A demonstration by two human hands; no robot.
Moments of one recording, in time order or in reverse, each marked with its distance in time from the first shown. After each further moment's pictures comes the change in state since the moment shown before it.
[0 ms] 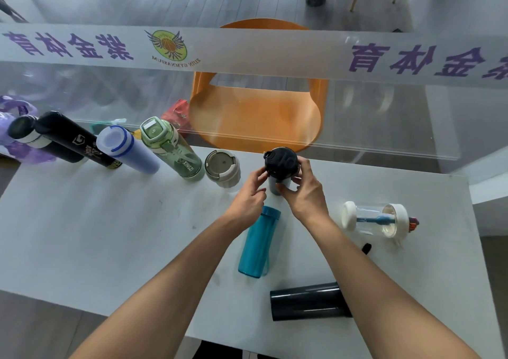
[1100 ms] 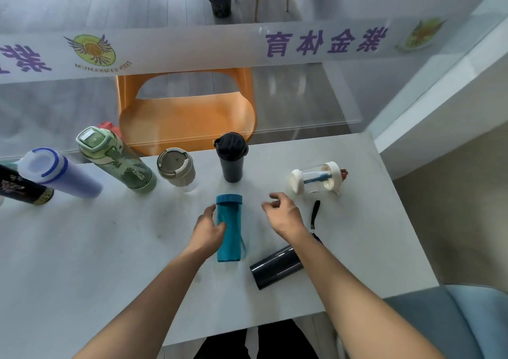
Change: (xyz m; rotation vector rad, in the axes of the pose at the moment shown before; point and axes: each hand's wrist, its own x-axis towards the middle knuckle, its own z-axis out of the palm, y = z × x) left_hand -0.054 -0.062 0.004 0.353 -0.036 -0.223; right_hand -0.110 0.020 -0.013 0.083 0.021 0.555
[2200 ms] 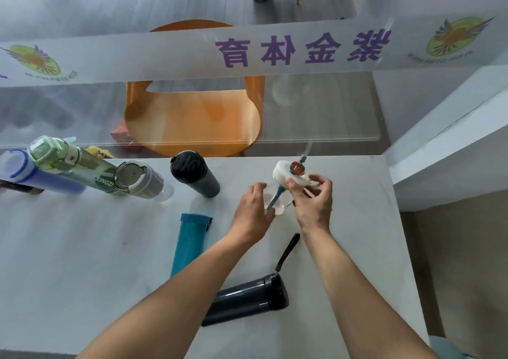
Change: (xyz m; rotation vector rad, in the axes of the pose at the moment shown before) left_hand 0.059 0.160 0.142 0.238 0.214 0.346; right_hand 0.128 0.023 -0.123 0.579 0.234 -0.126
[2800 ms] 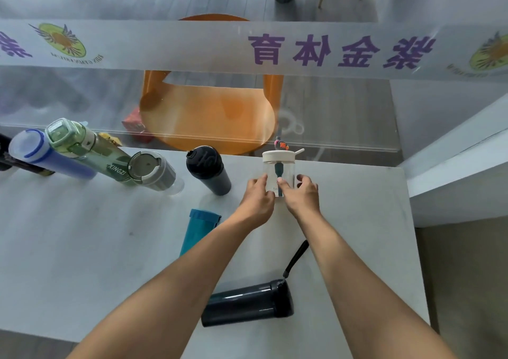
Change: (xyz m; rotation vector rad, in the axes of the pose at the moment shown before) left_hand 0.029 -0.006 -0.023 -0.254 -0.121 -0.236; right_hand 0.026 -0.009 0.053 -0.629 -0.224 0.052
